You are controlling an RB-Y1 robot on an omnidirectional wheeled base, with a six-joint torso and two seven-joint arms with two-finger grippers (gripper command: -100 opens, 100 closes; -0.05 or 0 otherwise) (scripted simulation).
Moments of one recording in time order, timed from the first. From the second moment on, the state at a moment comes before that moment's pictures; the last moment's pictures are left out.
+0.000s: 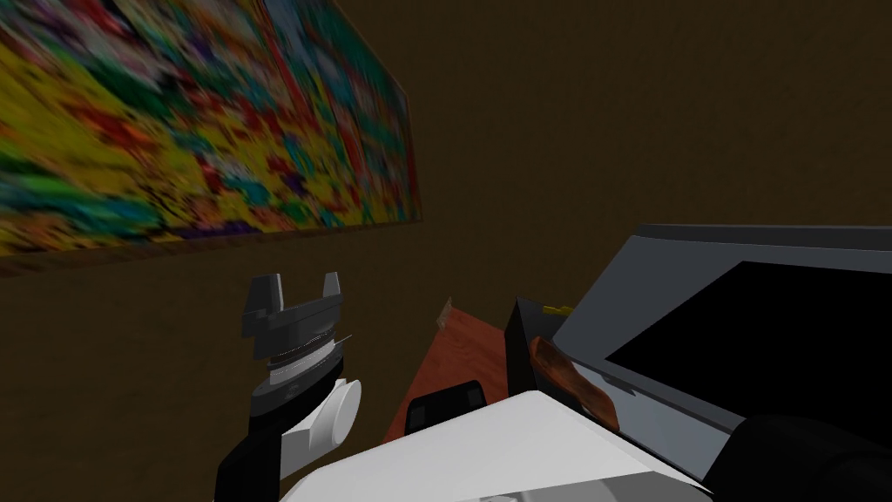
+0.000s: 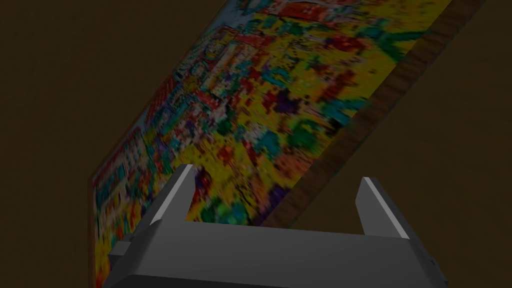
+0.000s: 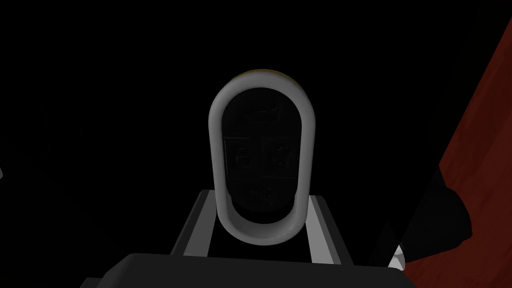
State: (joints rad) left arm 0.45 -0.04 -0.03 -2.39 0.01 -0.61 -0.03; right arm 0.60 -0.61 -0.01 -0.89 1.89 -0.56 0.43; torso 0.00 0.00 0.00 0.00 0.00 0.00
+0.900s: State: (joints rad) left arm 0.45 -0.04 -0.03 -2.39 0.01 -0.61 -0.03; right arm 0.60 -0.79 -0.02 -0.82 1.81 -0.66 0.43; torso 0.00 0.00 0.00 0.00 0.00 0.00
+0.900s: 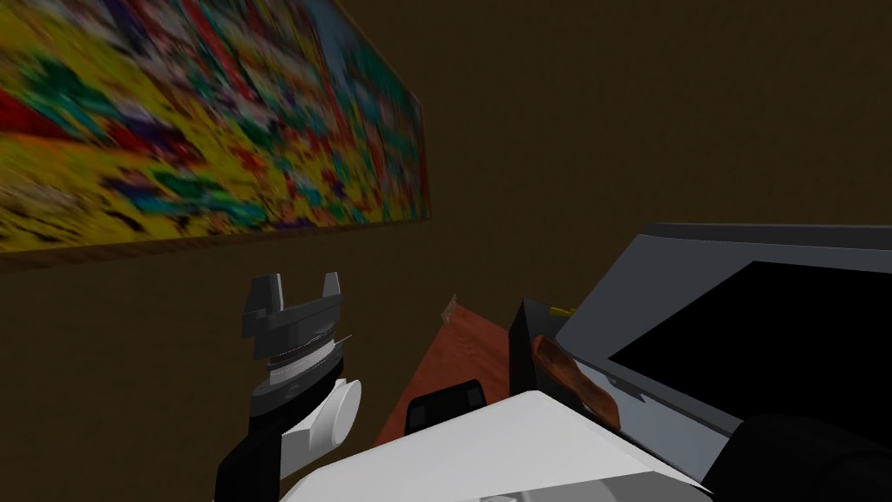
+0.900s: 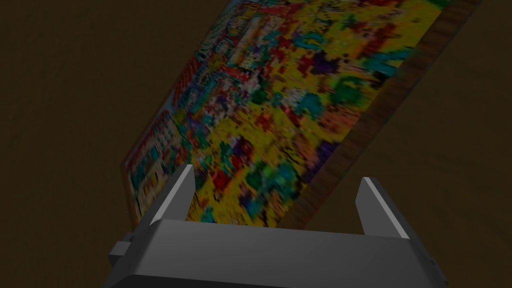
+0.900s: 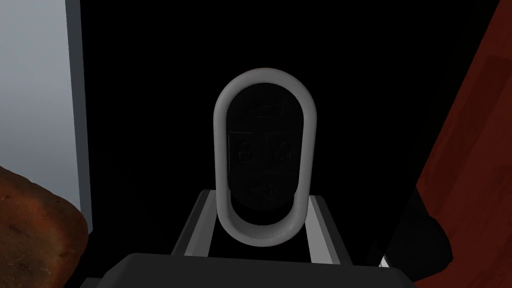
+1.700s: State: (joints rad) left arm 0.45 -0.04 -0.03 -2.39 0.01 -0.61 -0.03; right arm 0.52 -0.96 0.03 -0.72 1.69 -0.77 0.44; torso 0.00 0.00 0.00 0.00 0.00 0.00
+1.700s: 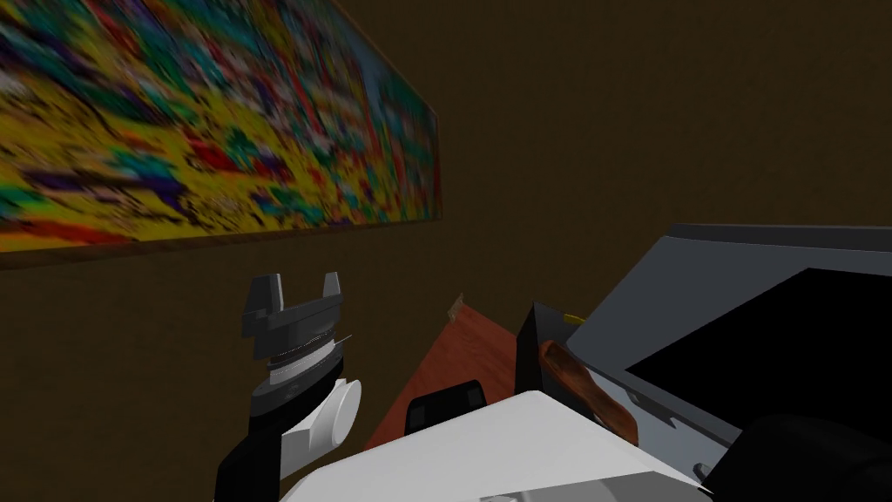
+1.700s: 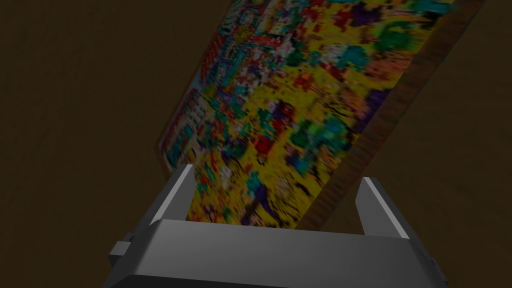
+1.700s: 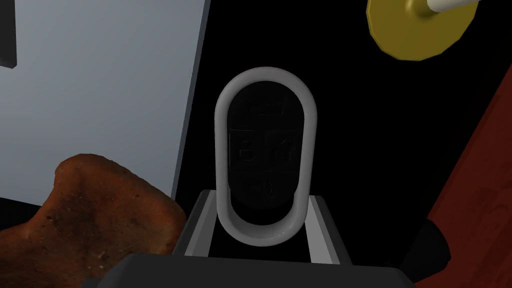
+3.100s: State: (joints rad) left arm 0.45 -0.04 -0.03 -2.39 0.01 -0.61 -0.03; right arm 0.43 -1.15 0.19 -0.64 1.42 -0.87 0.36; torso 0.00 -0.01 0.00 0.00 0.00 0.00
